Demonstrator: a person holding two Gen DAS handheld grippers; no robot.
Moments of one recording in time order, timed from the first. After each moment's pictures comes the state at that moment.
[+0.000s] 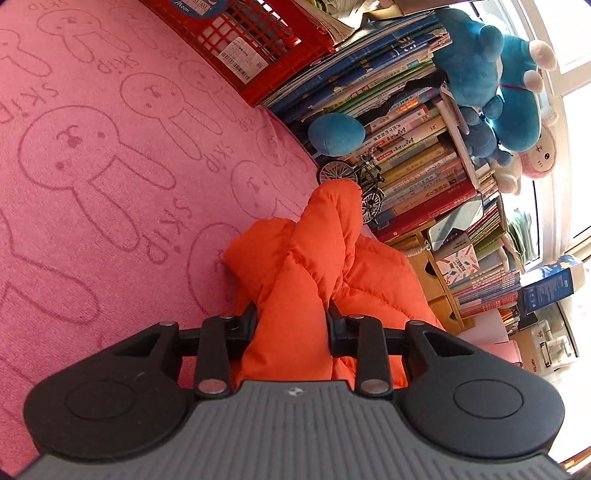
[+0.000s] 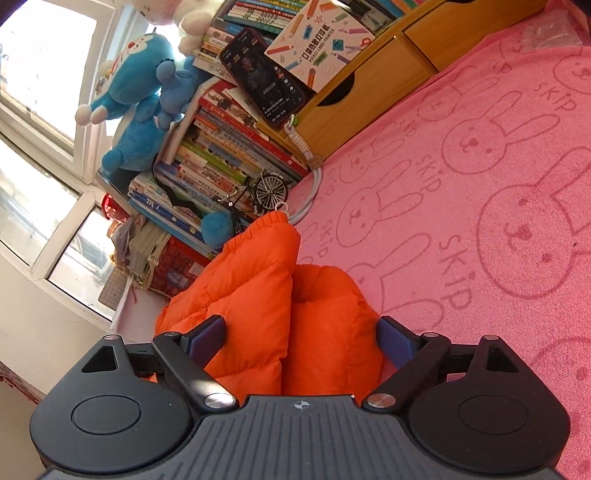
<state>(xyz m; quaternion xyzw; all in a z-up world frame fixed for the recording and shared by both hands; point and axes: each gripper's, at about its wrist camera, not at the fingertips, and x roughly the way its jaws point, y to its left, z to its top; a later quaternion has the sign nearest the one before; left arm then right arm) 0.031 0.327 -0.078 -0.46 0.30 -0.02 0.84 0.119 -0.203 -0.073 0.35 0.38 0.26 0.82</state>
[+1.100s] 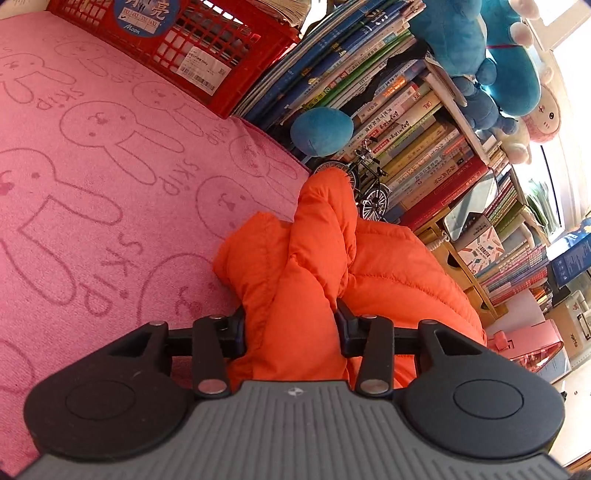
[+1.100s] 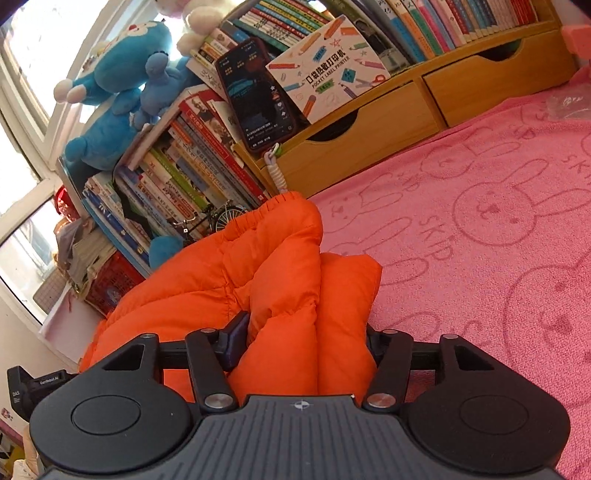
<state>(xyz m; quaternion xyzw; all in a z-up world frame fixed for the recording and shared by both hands) 0.066 0.298 -0.069 -0.36 0.29 0.02 0.88 0.156 -0.165 -0.079 0.25 0.32 0.15 0.90</state>
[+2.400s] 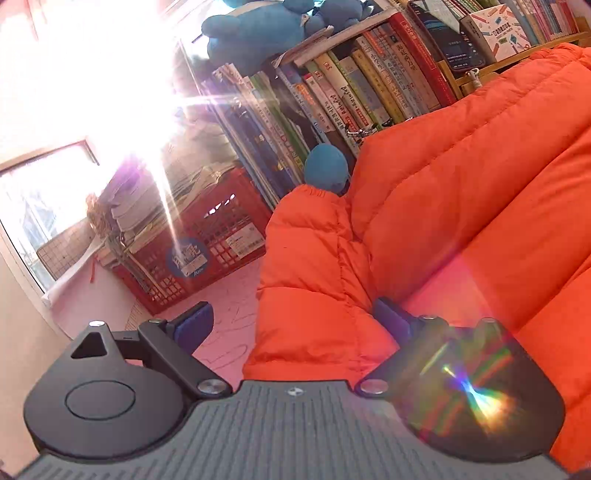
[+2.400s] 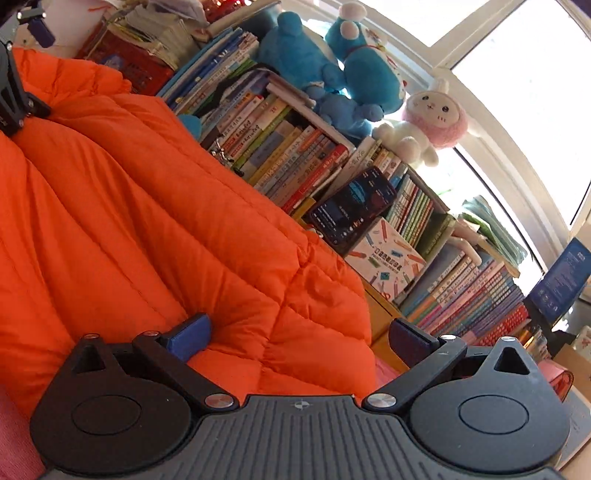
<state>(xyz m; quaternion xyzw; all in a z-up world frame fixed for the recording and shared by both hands) 0.052 0.165 -0.061 0.22 0.25 0.23 0.91 0.049 -0.017 -0.079 -0.34 0.13 0.00 0.93</state>
